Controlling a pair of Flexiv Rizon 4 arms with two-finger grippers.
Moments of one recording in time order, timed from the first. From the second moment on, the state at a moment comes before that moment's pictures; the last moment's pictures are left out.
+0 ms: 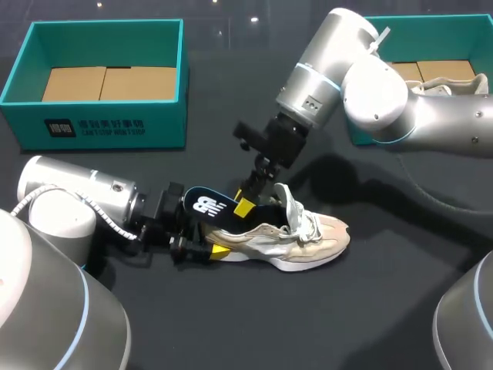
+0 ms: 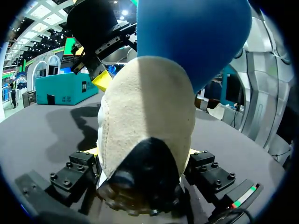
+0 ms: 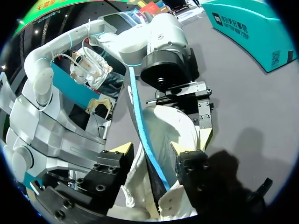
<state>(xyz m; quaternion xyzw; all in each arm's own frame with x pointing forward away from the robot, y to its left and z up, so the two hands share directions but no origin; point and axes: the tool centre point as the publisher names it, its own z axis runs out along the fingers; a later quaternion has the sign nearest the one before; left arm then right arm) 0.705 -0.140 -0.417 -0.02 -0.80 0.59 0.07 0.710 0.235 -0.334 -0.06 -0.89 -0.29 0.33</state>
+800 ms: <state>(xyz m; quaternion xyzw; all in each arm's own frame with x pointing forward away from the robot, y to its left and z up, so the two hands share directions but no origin) 0.705 -0.140 -0.417 -0.02 -0.80 0.59 0.07 0.697 0.257 -0.324 0.00 -0.88 -0.32 0.34</state>
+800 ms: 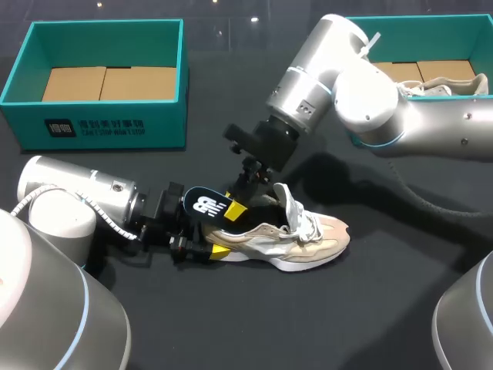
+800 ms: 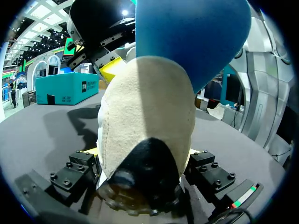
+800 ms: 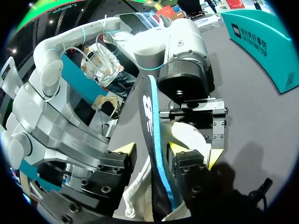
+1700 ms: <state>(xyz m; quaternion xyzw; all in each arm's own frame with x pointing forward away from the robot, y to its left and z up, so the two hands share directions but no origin) 0.705 -0.140 -0.417 -0.02 -0.80 0.59 0.07 0.693 0.263 -0.324 0.00 -0.89 -0.32 0.33</state>
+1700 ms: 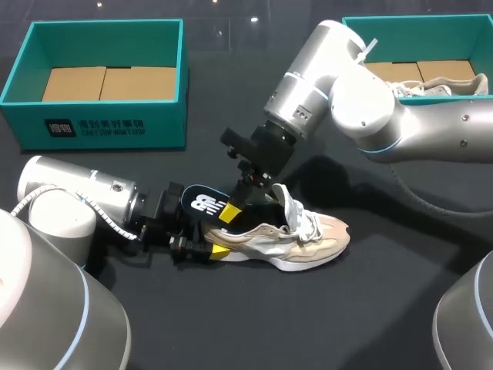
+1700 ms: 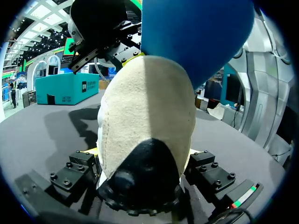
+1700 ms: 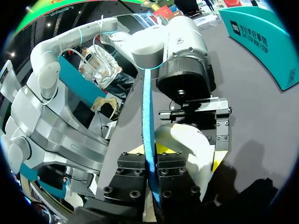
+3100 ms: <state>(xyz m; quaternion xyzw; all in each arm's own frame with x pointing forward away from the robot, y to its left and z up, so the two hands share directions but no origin) 0.706 -0.140 -0.417 -0.02 -0.80 0.59 0.07 0.709 0.306 -0.199 0.12 -0.86 -0.41 0.29</state>
